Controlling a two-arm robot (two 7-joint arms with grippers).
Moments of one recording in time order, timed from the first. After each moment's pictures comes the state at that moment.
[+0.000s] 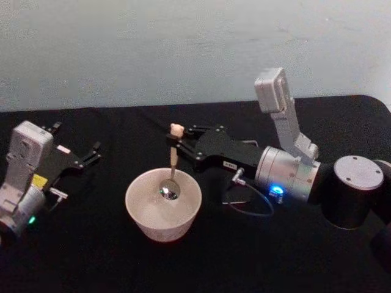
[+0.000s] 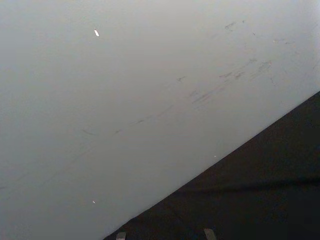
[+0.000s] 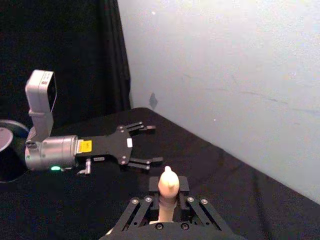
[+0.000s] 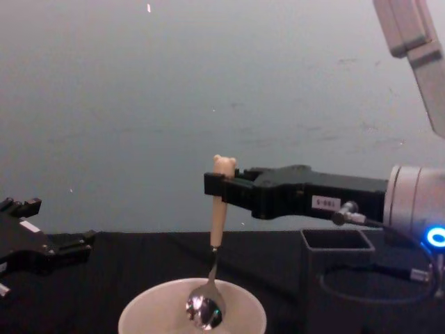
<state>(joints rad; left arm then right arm) -0.20 0.60 0.45 -1.41 -0.25 -0.12 0.03 0.39 0.39 -0.57 -1.49 0.52 0.13 0.54</state>
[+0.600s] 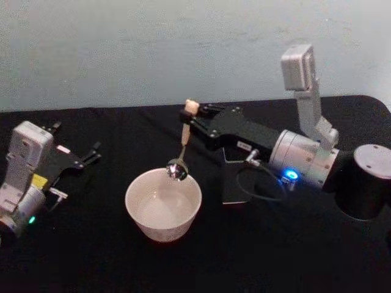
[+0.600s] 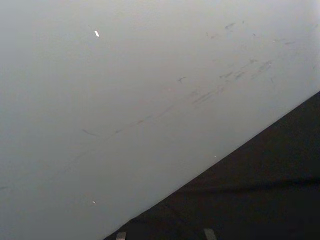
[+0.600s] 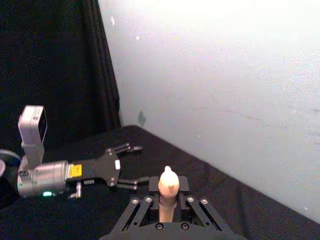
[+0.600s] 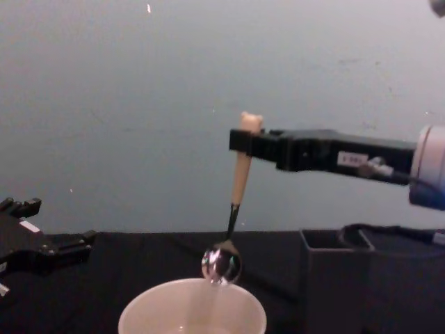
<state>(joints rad) -0.20 0.60 0.45 -1.41 -0.25 -0.12 0.03 0.38 0.42 -0.52 -1.56 0.59 0.15 0.50</state>
